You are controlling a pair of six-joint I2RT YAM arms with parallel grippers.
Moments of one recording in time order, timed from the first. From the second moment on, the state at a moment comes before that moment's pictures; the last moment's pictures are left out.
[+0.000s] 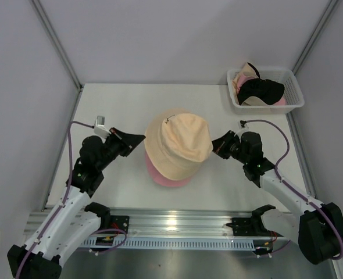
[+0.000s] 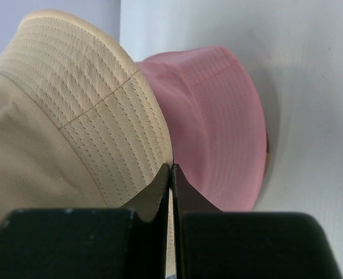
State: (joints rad) left arm -0.32 0.70 0.59 -0.04 0.24 -1.10; right arm 0.38 1.06 0.53 0.23 -0.32 1.02
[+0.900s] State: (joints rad) left arm -0.35 0.71 0.41 -0.18 0.05 -1.10; right arm 0.40 1.22 0.52 0.20 -0.35 1.01
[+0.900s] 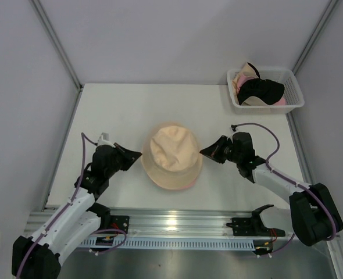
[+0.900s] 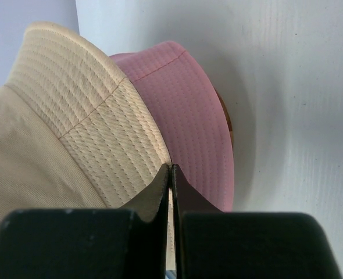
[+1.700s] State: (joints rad) left arm -0.35 0.85 0.34 -0.08 0.03 -1.07; right arm 0.44 1.42 0.58 0.20 -0.38 0.93
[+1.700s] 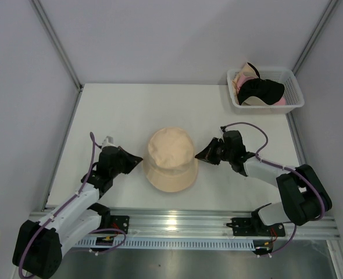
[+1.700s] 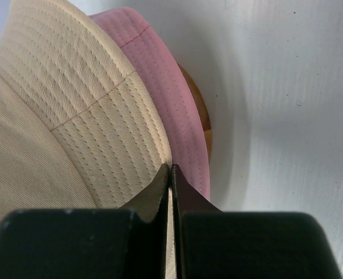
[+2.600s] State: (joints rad) left arm -0.28 0.65 0.93 -0.57 -0.34 -0.49; right arm -0.11 1.51 1.54 -0.36 -0.19 0.28
